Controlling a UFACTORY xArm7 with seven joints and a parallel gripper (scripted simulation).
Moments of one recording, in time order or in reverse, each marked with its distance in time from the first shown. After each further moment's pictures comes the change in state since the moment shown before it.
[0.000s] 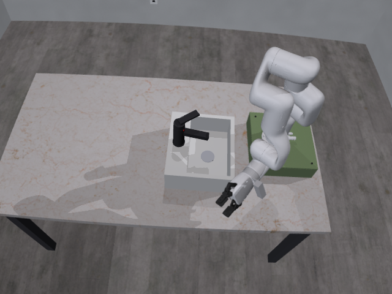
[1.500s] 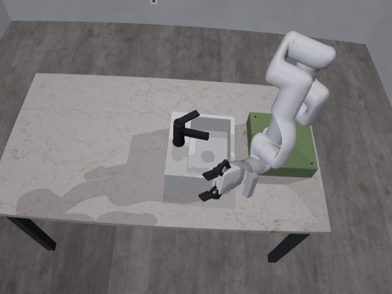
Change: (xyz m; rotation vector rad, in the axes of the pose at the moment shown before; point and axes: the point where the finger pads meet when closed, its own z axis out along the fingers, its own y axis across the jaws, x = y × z) arm 0.023 0.219 0.023 -0.531 -0.128 -0.112
